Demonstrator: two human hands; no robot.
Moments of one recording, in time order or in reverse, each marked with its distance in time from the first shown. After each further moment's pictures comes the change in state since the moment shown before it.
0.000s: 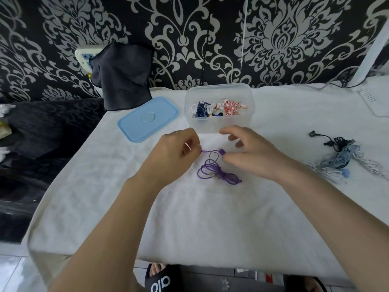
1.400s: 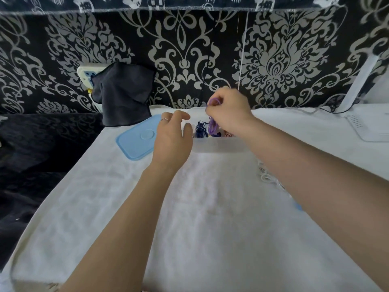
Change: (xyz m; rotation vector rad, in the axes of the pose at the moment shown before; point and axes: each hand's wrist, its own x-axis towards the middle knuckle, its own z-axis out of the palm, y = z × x) left_hand 0.066 0.004 -0.002 -0.115 0.351 -0.138; right_hand 0.099 -0.078 -0.030 0.007 0.409 -0.080
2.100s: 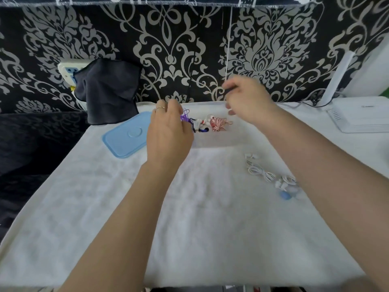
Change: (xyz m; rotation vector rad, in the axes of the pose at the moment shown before) left_hand -0.009 0.026 0.002 0.221 0.131 0.154; right_hand -0.014 0.016 -0.056 -0.001 -0.016 0.044
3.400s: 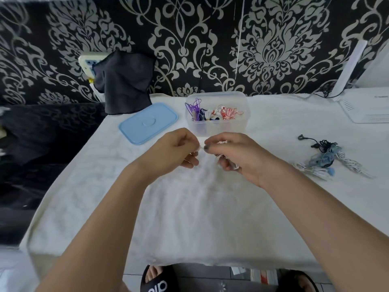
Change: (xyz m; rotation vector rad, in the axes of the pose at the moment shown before) left_hand -0.047 -0.023 -0.056 -0.598 -0.715 -0.378; right_hand -0.110 0.013 0.052 0.554 -0.384 0.381
